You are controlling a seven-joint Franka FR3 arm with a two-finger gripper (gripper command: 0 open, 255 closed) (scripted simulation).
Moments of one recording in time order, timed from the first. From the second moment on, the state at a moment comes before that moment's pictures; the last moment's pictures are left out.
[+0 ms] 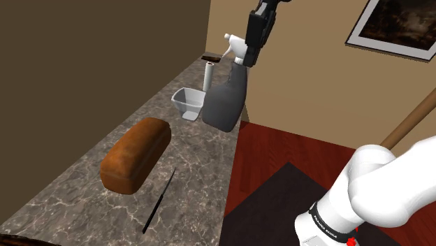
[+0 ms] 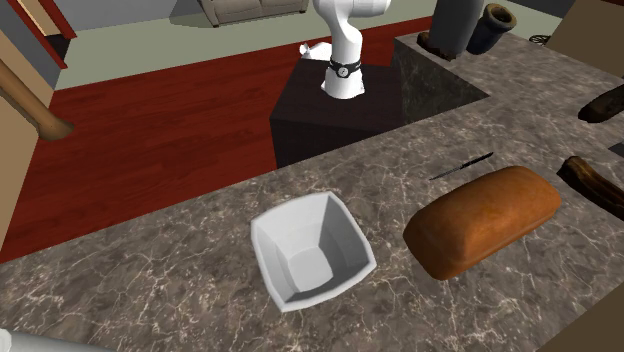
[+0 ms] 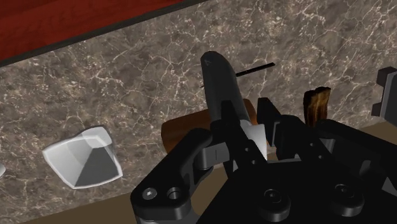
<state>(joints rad) 0.21 -0.47 0.21 -1.81 0.16 1.40 0.01</state>
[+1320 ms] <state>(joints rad) 0.22 -0.56 0.23 -2.16 0.18 1.66 -0.02</state>
